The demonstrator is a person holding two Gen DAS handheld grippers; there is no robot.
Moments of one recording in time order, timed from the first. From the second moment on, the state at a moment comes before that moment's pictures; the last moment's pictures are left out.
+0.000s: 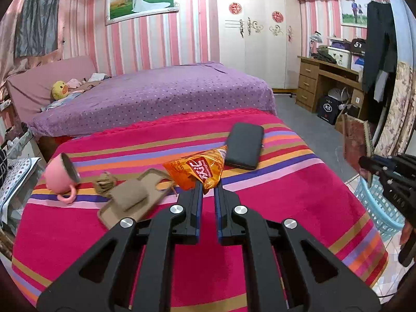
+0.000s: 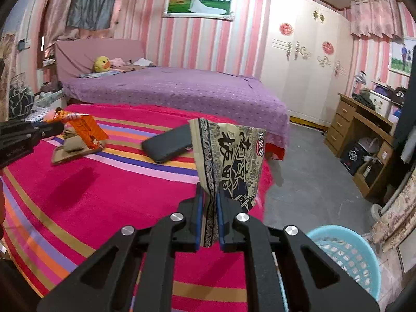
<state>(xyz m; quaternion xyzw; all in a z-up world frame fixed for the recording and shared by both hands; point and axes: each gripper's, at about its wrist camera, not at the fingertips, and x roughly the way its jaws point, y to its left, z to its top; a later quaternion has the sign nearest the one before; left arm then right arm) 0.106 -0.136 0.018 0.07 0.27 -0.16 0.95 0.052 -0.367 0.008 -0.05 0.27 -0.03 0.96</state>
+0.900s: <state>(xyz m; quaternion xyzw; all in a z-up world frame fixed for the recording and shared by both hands) 0.038 -0.329 -0.008 0.09 0.28 -0.28 0.92 -0.039 -0.548 -0.011 0.02 0.28 -0.13 0.95</state>
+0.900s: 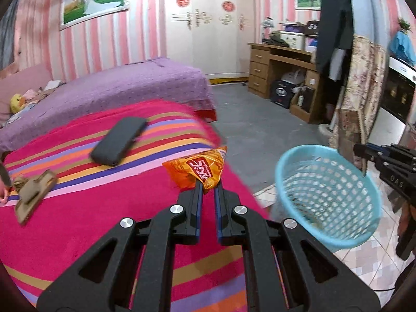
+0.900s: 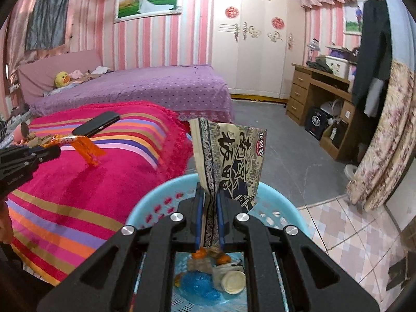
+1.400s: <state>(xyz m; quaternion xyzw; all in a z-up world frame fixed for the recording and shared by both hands) -0.006 -0.441 -0.018 0.13 0.28 -0.35 0.89 -0.062 -0.587 -0.022 0.06 0.27 -0.15 0.95</state>
